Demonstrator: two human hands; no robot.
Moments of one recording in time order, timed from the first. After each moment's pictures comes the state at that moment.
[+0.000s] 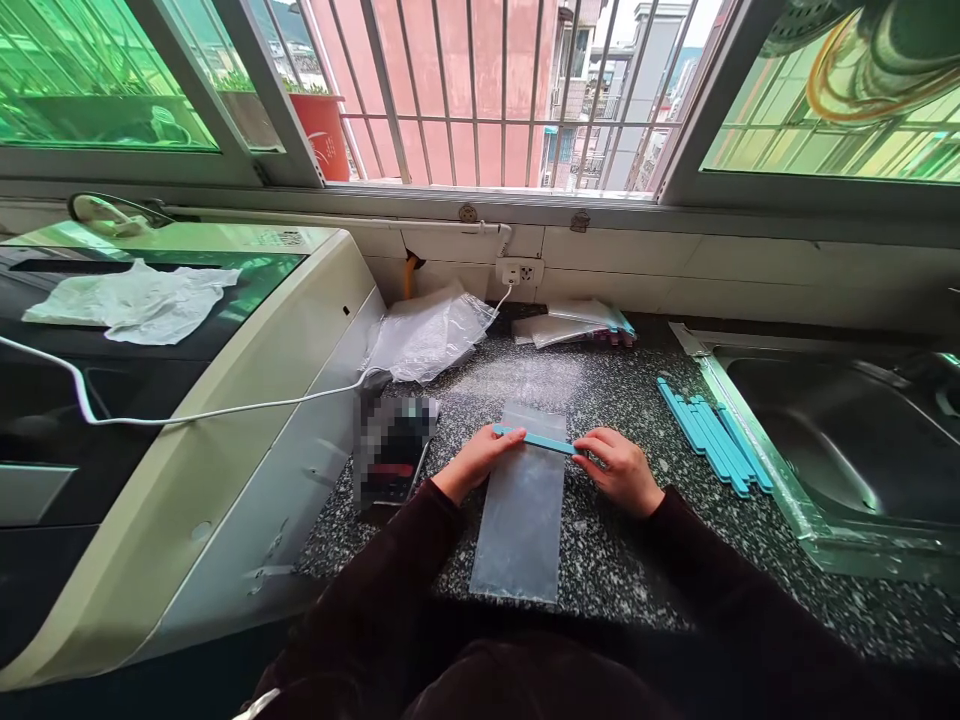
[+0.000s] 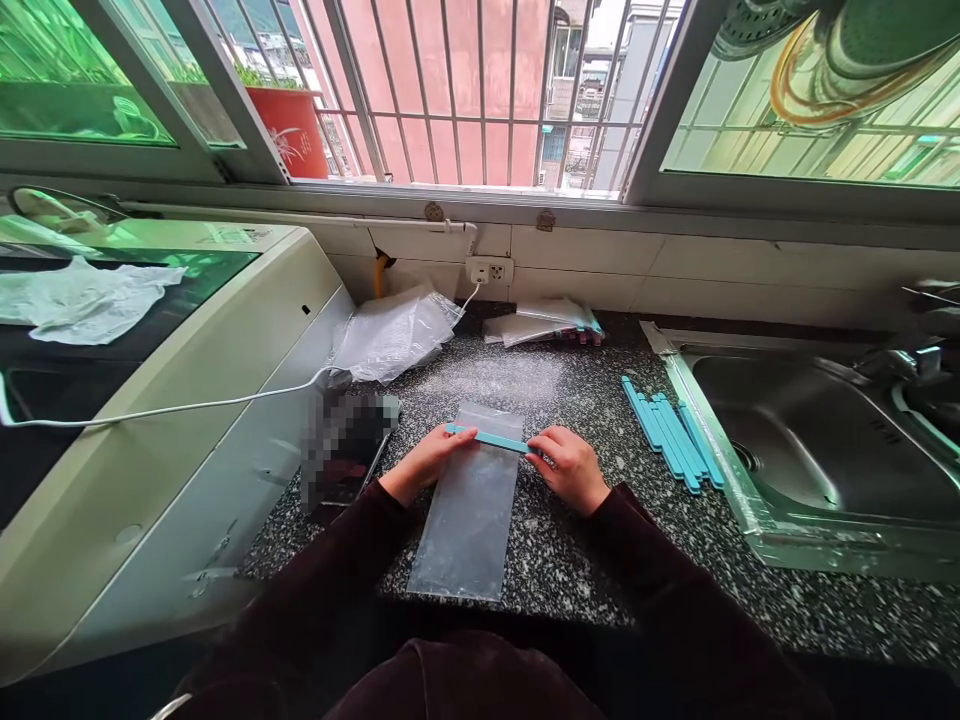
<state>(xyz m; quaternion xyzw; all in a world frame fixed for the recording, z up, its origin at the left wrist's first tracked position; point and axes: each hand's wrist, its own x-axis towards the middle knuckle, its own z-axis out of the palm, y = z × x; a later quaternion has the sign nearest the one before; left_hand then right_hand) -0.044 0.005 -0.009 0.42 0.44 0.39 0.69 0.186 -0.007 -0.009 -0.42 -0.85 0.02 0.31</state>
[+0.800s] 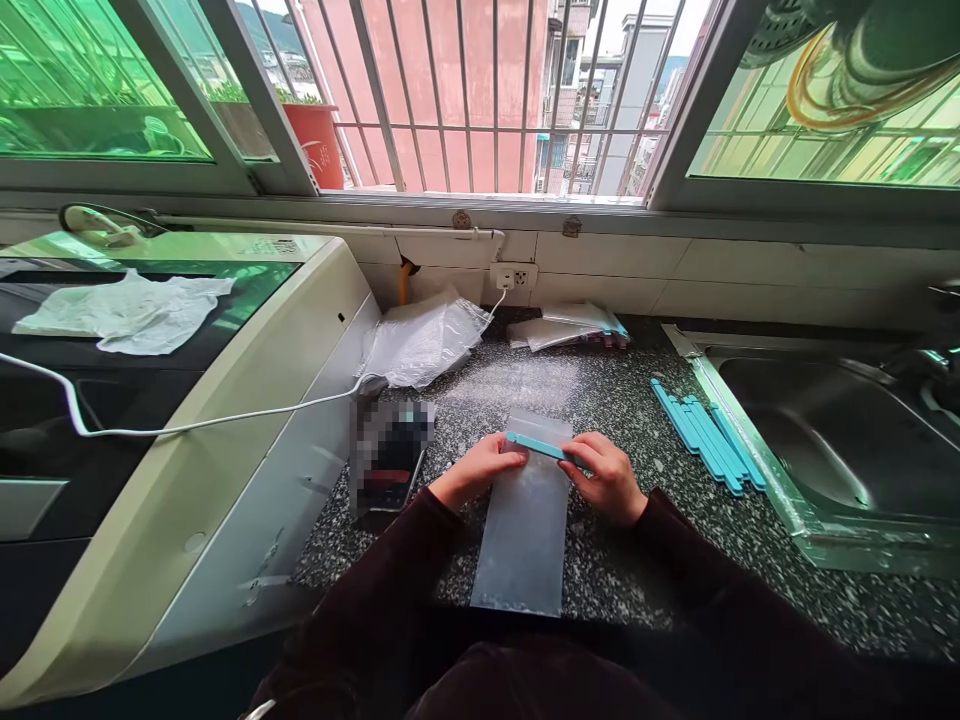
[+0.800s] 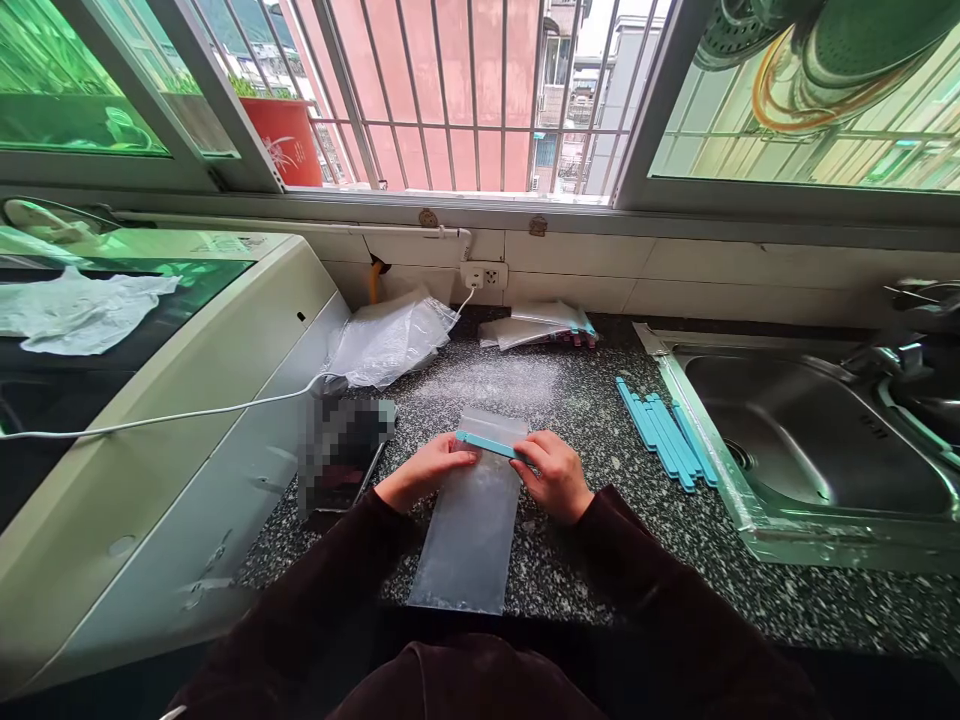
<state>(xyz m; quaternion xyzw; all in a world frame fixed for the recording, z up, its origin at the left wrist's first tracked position) -0.043 -0.003 -0.005 0.45 0.35 0.35 0.74 0.167 -0.014 -0.010 -0.36 -0.85 -0.03 0.40</state>
